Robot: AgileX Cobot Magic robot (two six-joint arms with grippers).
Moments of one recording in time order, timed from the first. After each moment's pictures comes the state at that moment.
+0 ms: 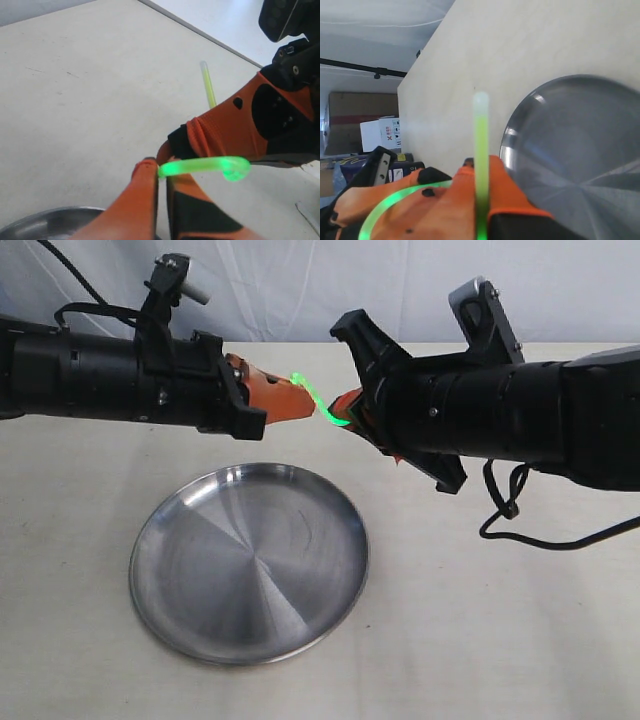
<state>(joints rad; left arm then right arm) -0.26 1.60 -0.90 -1.68 0.80 1.71 0.66 1.44 -0.78 1.77 0.13 -0.58</state>
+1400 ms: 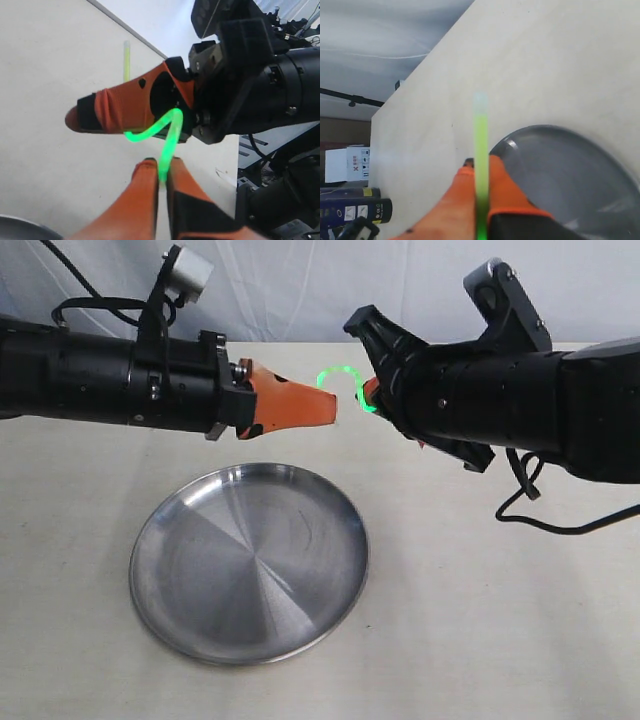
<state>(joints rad) -0.26 1.60 -0.90 -1.67 1.00 1.54 0.67 1.44 -0.80 1.76 -0.03 -0.66</state>
